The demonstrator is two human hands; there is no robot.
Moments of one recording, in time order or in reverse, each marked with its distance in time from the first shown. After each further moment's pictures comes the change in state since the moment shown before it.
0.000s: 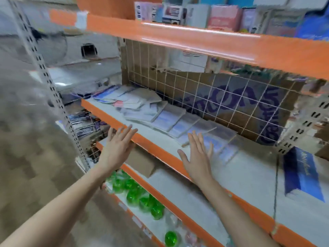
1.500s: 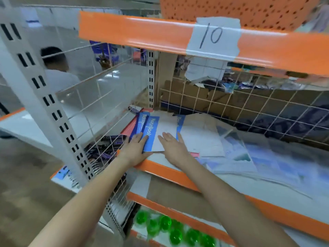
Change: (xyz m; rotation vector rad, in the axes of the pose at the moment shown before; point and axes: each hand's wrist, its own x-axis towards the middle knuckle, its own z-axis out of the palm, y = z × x) left_hand 0.248 -0.376 0.112 -0.057 -0.616 0.177; right_hand 0.338 -0.294 0.221 -0.362 -0.428 -0.016
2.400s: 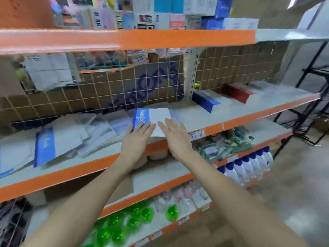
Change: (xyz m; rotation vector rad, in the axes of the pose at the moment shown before) left_hand -0.129 0.371 0.002 -0.057 0.515 0.894; right_hand -0.378 0.157 0.007 -0.057 0.373 0.790
